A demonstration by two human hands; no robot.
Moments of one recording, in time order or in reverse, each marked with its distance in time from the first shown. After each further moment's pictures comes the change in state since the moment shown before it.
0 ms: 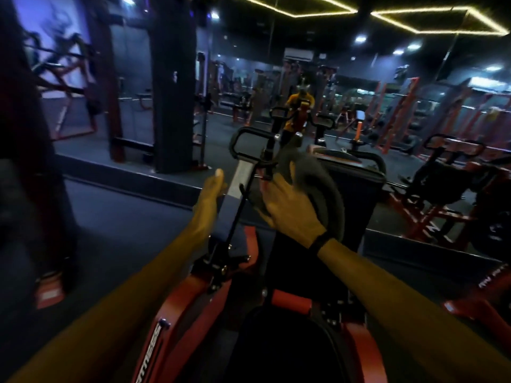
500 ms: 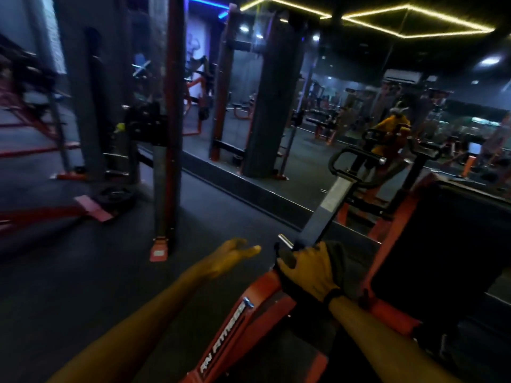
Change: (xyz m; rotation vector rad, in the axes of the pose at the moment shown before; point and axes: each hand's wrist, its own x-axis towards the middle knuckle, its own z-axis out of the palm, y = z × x) left_hand -0.145 -0.021 -0.243 0.458 -0.055 -0.287; right_hand 0.010 -0.231 -0.057 0.680 -0.191 0.113
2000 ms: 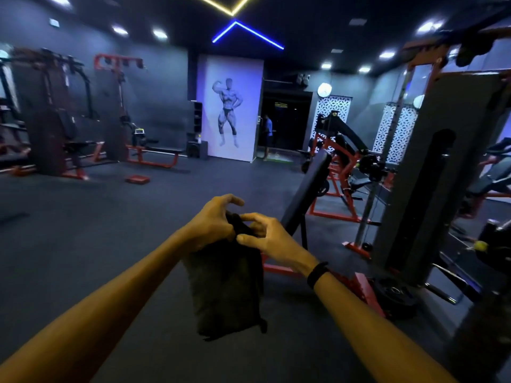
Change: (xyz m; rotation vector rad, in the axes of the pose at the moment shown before) left_hand -0.400 -0.093 -0.624 0.432 1.223 -0.176; right_hand 0.282 -0.809 -0.123 1.555 -0.815 -1.089
